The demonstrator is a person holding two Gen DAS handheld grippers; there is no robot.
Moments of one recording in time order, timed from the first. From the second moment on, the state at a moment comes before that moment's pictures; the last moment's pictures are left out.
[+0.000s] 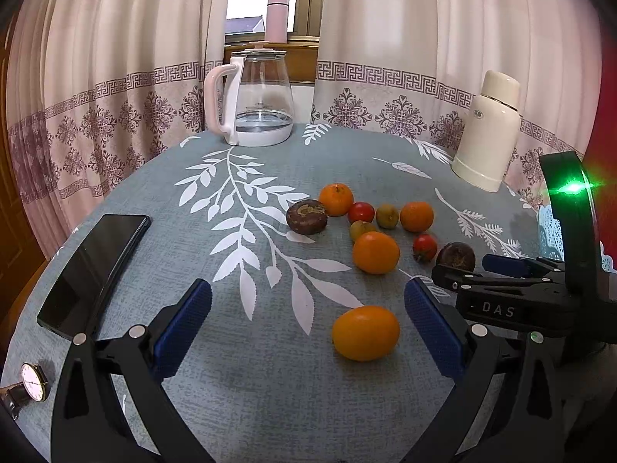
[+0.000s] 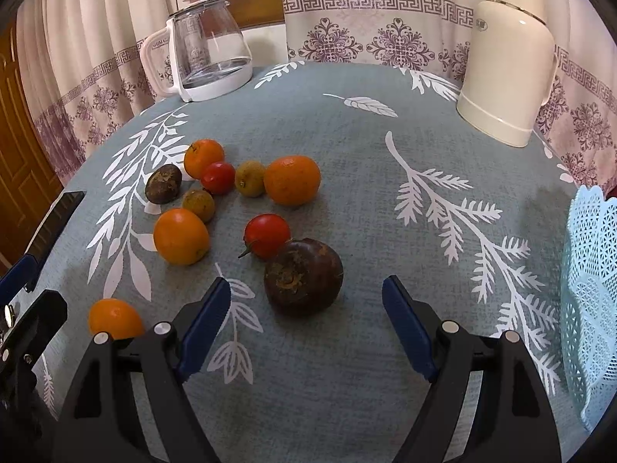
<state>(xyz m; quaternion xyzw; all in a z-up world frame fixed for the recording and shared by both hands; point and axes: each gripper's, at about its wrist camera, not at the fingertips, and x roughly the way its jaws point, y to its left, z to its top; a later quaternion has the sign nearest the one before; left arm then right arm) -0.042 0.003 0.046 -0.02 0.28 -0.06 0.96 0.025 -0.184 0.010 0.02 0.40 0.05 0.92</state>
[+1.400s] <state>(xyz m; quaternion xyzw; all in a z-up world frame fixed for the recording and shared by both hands) -0.014 -0.029 0.022 0.04 0.37 -0.12 0.92 0.029 -0.196 0.006 0.04 0.41 0.02 0.91</state>
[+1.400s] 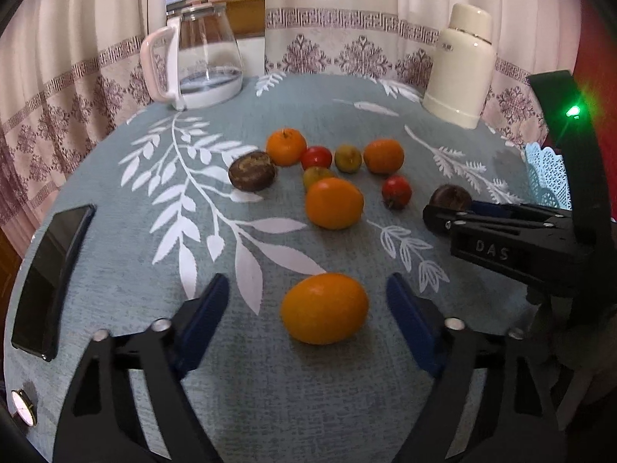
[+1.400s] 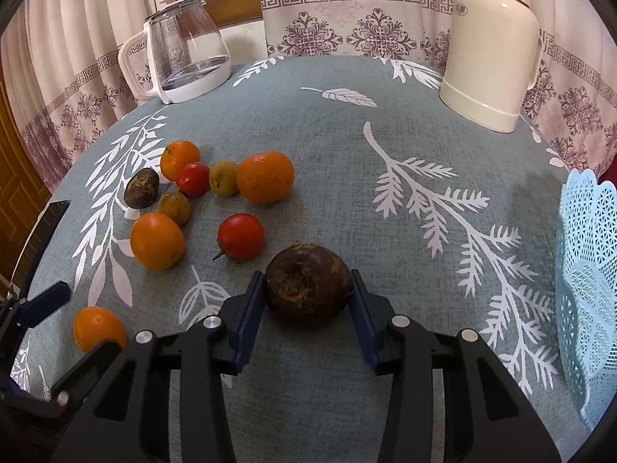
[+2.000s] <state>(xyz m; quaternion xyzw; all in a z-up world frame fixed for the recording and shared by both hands) -0.025 -0.019 0.029 0.01 0.34 -0.14 0.93 0.021 -0.195 0.011 0.03 0.38 0.02 0.92</state>
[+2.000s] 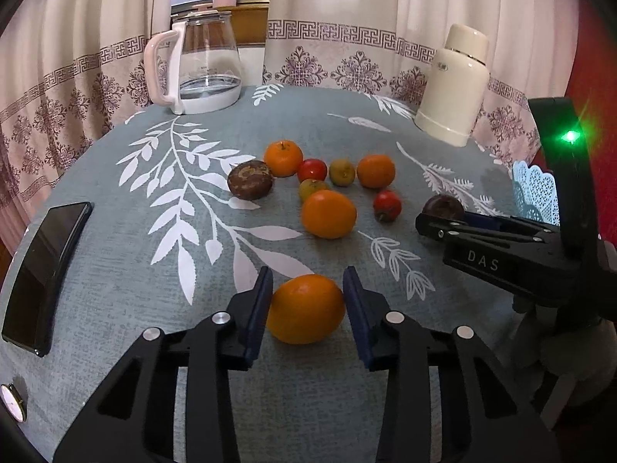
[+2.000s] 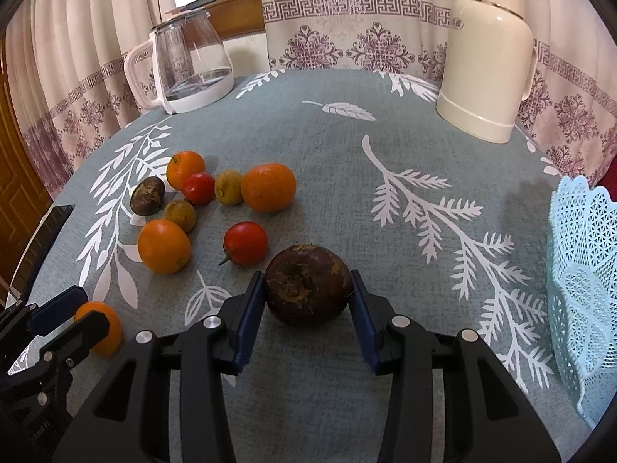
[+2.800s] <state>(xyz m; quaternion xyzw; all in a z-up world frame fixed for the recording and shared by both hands) -0.018 -0.037 0.015 0.06 0.39 -0.13 0.91 0.022 -0.199 0.008 0.05 0.39 0.03 0.92</state>
